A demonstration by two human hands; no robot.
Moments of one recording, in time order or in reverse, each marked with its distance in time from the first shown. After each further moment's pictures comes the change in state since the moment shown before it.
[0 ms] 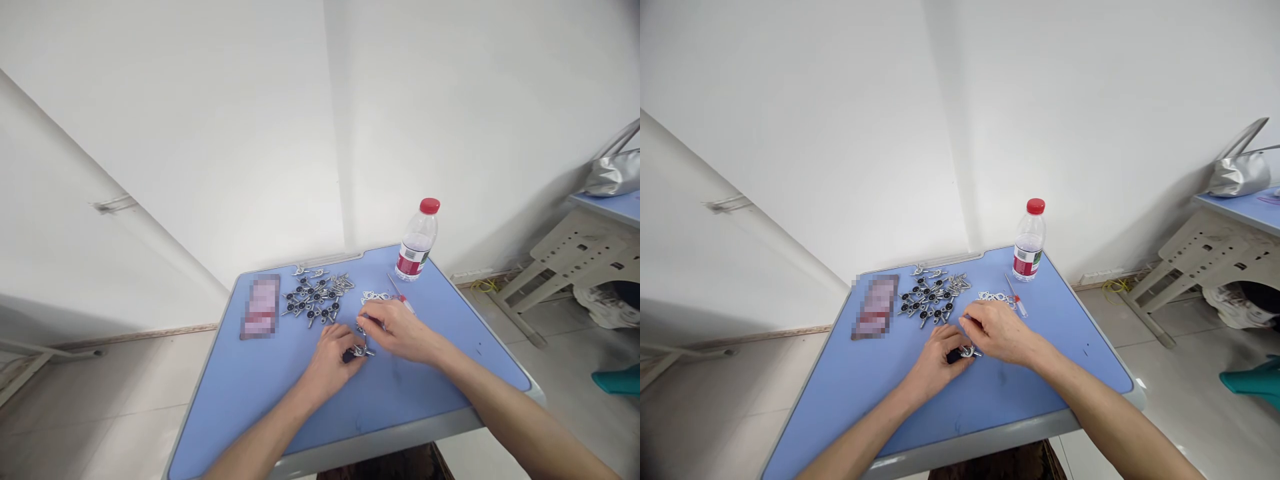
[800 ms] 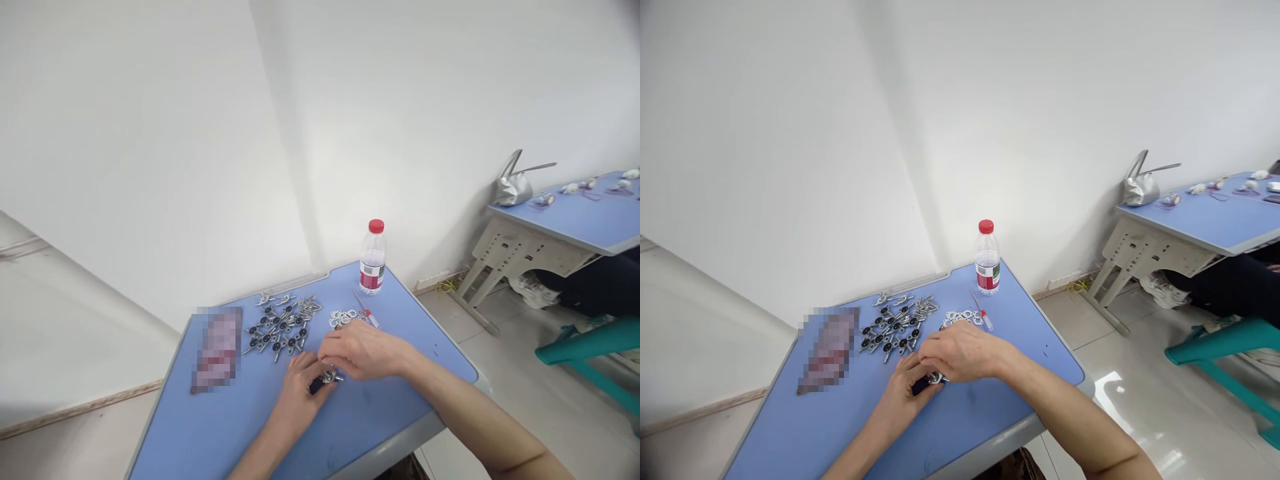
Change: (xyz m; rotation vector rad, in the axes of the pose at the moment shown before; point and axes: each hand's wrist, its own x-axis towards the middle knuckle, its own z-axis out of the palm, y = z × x) left_hand 0.003 -0.008 -0.002 0.001 -0.003 0.017; right_hand 0.002 0.006 -0.013 -0.300 -0.188 -0.308
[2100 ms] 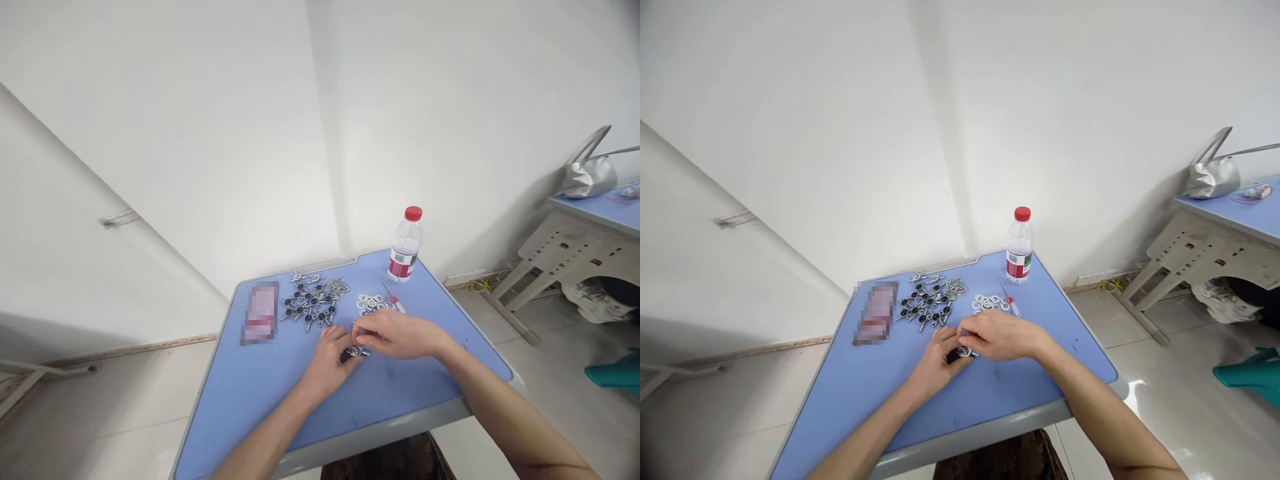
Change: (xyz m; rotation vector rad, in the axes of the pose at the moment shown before) left_hand -0.003 0.007 0.004 0.025 -0.002 0.020; right_hand -0.007 -0.005 -0.014 0.306 -0.144 0.135
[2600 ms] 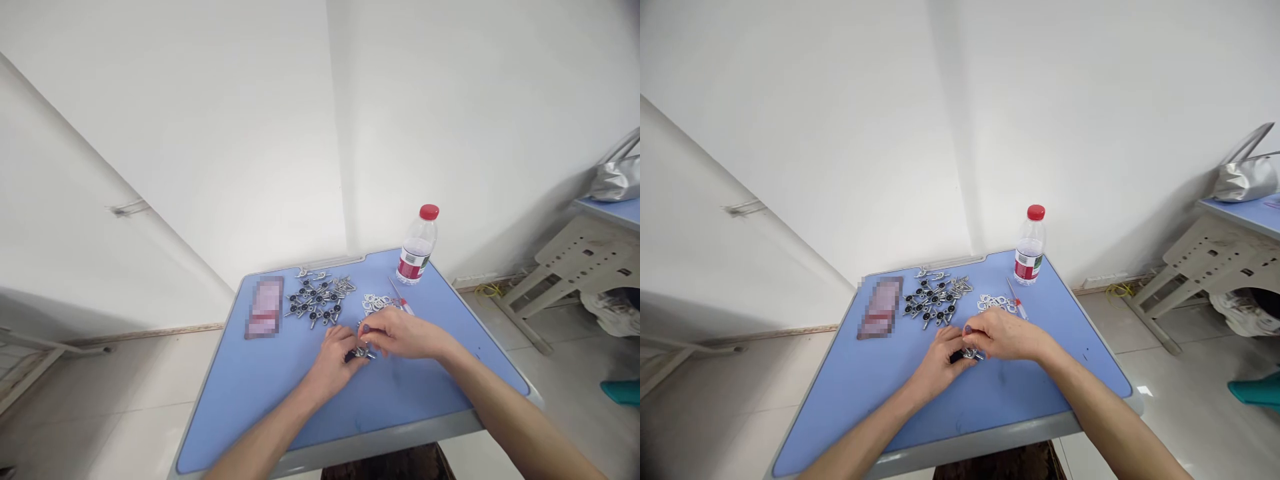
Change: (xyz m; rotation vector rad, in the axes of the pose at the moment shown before) left_hand 0.001 -0.001 0.002 -0.073 -0.007 -0.040; right_hand 0.008 0.007 0.008 0.206 0.007 0.035
